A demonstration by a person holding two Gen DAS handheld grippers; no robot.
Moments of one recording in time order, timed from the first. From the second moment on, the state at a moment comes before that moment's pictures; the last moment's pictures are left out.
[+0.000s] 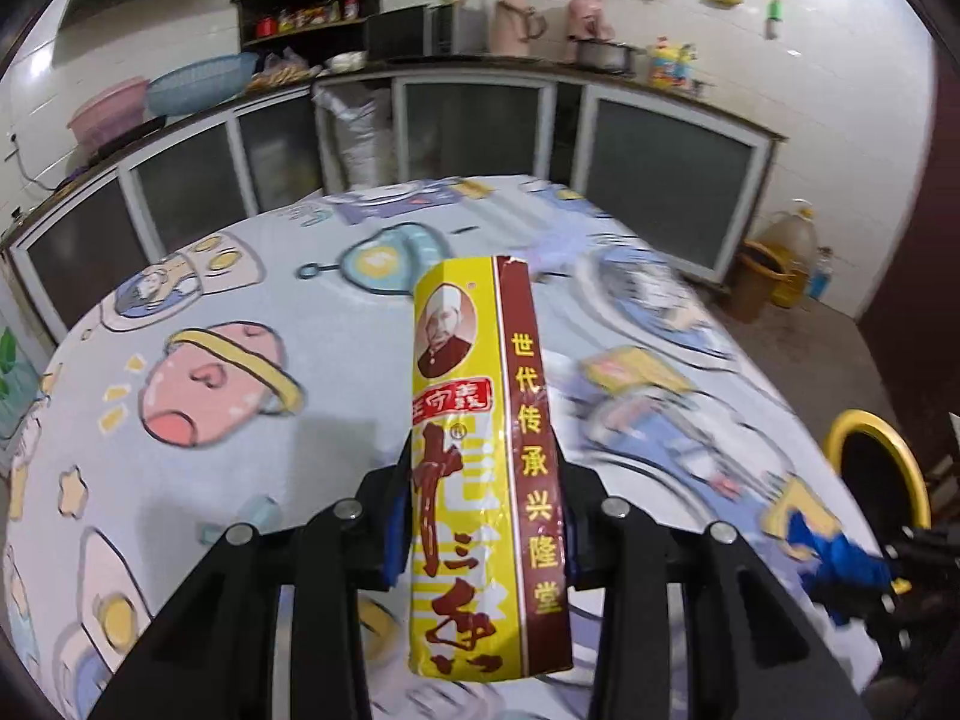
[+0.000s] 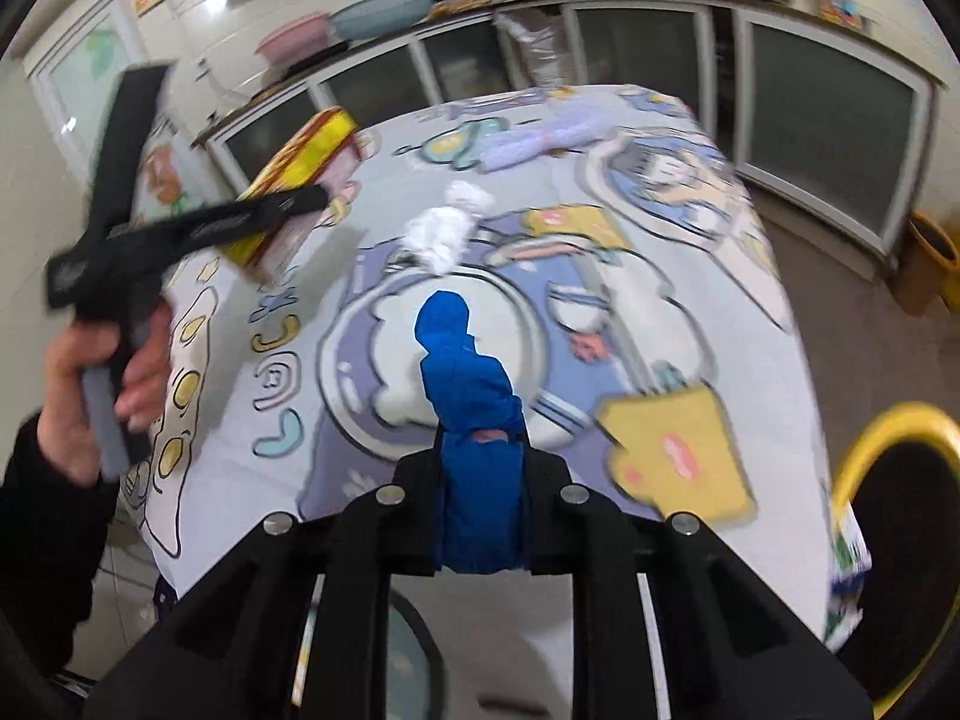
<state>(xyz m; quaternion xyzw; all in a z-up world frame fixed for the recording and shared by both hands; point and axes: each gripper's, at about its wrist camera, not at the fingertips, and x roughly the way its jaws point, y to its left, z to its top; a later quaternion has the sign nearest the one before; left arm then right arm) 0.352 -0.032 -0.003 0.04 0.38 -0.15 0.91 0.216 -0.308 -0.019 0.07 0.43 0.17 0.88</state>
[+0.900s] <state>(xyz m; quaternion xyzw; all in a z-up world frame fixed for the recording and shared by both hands) 0.222 -0.297 -0.001 0.12 0.33 -0.37 0.86 0.094 -0.557 -0.046 0.19 0.39 -0.10 0.90</state>
